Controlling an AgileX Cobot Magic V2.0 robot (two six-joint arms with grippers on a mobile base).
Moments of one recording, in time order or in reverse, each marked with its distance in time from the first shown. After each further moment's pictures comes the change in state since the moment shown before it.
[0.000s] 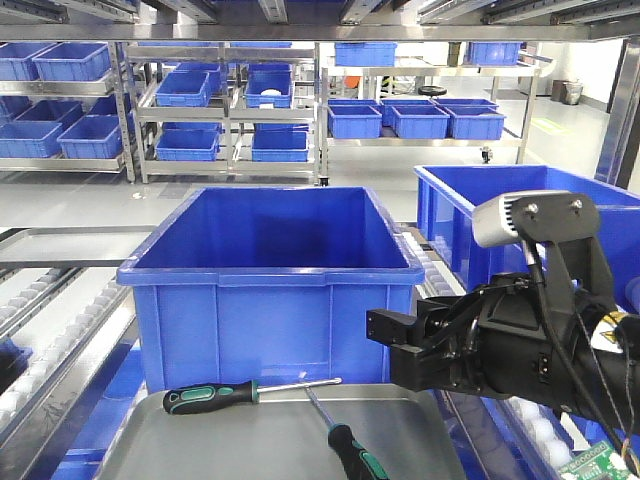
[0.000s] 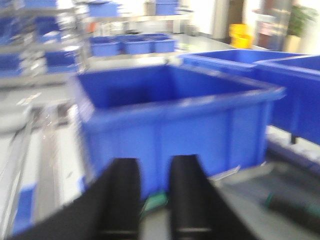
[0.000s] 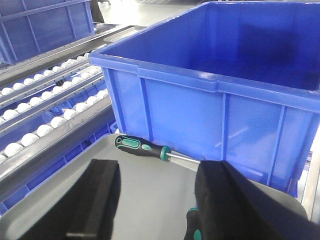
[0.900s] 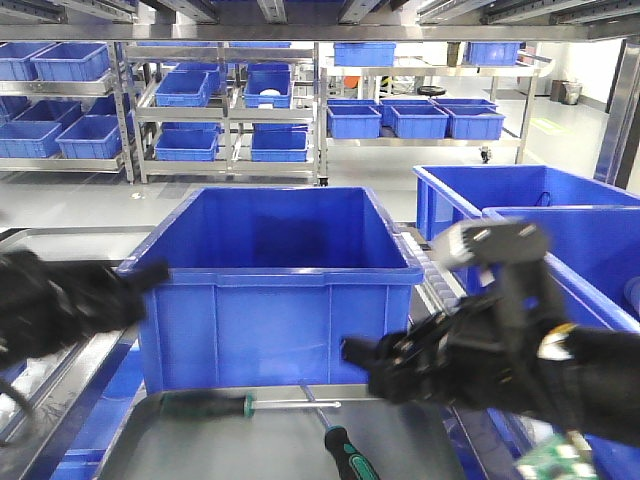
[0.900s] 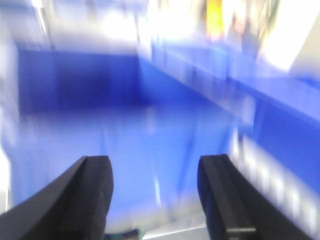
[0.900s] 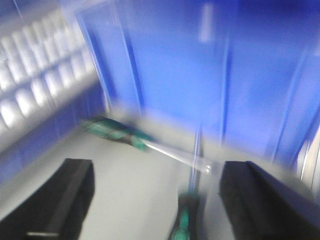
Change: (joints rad) left arm -0.096 0.420 -0.414 -0.321 0.041 0.153; right arm 0.000 0.057 0.000 0.001 -0.004 0.000
